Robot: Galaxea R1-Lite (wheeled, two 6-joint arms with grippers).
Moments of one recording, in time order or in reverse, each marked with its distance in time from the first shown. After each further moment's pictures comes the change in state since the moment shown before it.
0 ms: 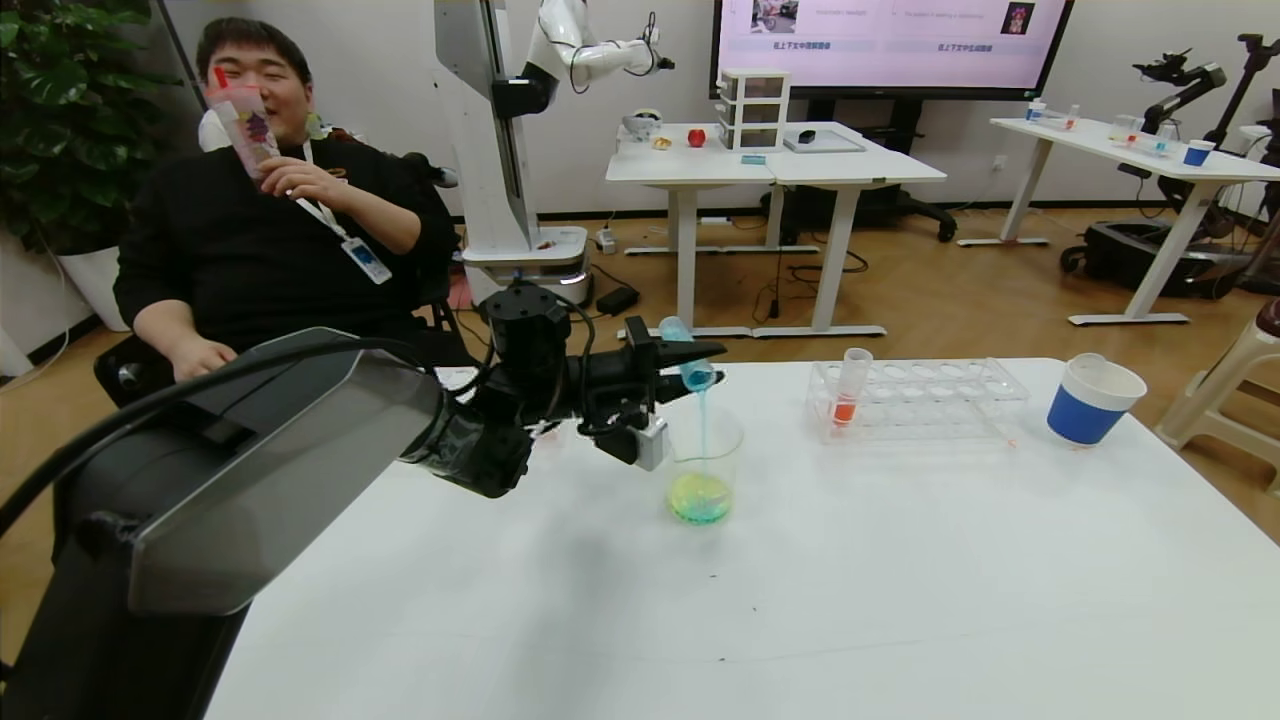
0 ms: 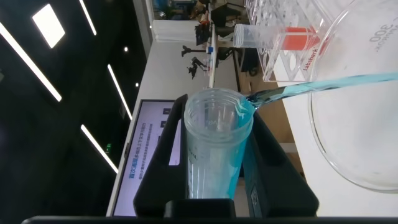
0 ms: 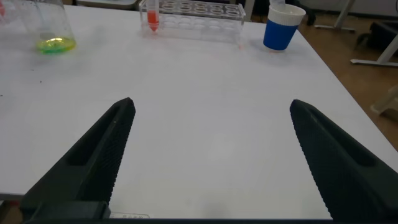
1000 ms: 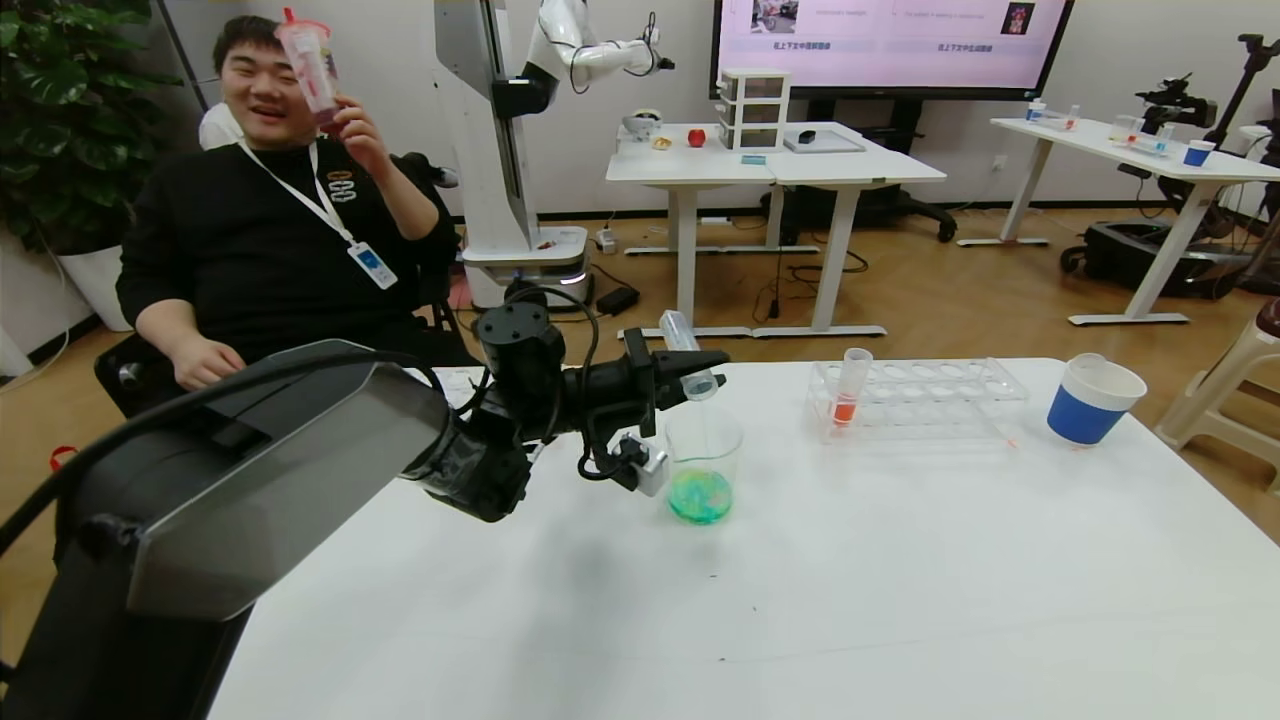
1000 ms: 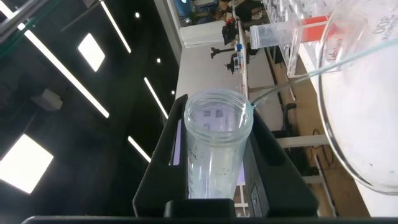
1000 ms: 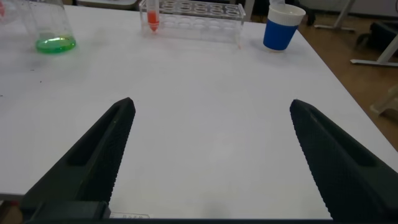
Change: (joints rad) left arm -0.011 0.001 0.093 -0.179 0.007 0.140; right arm 0.000 0.000 0.000 0.000 0.000 0.000
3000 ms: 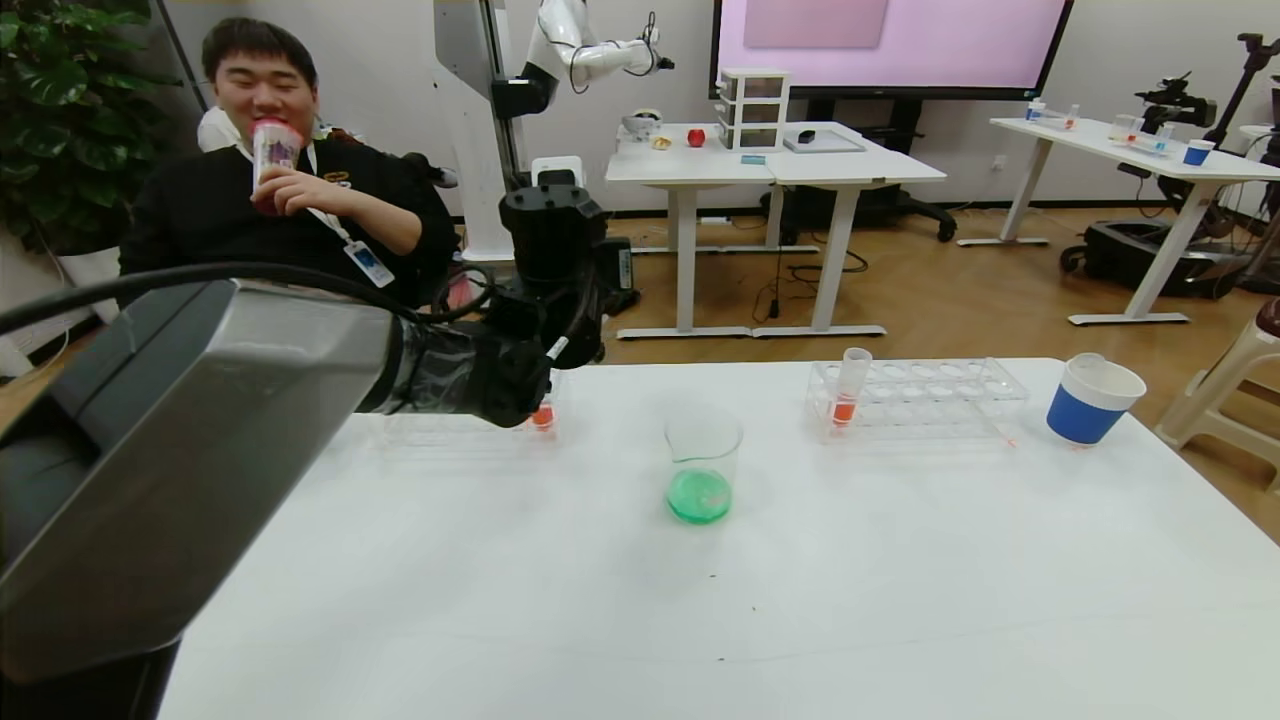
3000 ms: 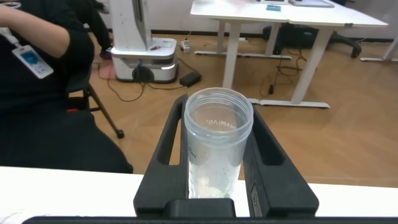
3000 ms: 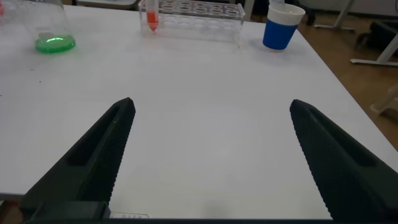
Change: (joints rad) left arm -0.074 -0.131 -0.314 0.527 1.458 -1.716; right arm 0.000 0.000 0.000 0.000 0.000 0.000
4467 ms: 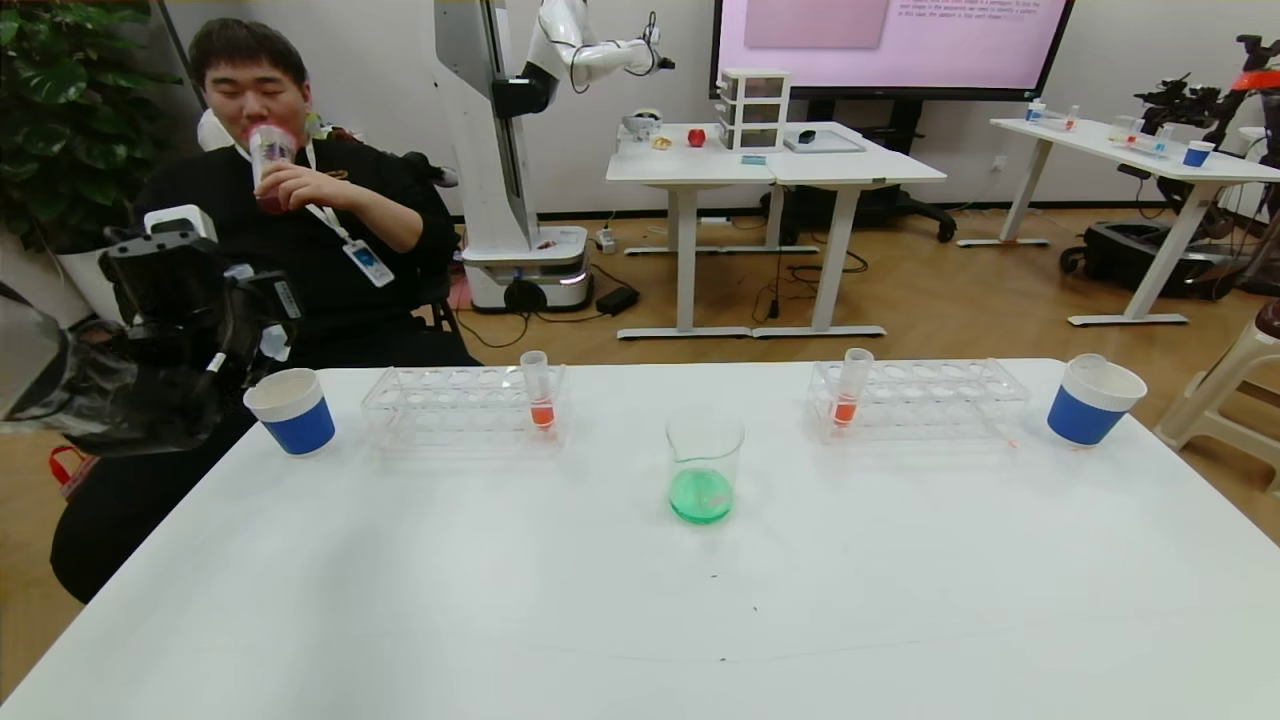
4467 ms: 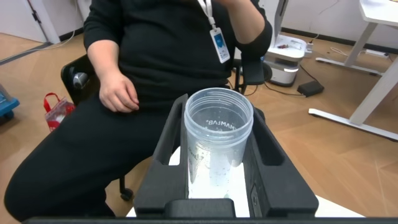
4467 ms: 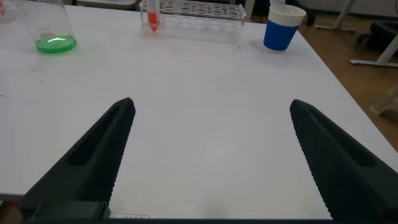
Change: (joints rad) left arm 0.695 -0.130 0.423 -0.225 -0.272 -0.052; right arm 0.000 0.000 0.000 0.000 0.000 0.000
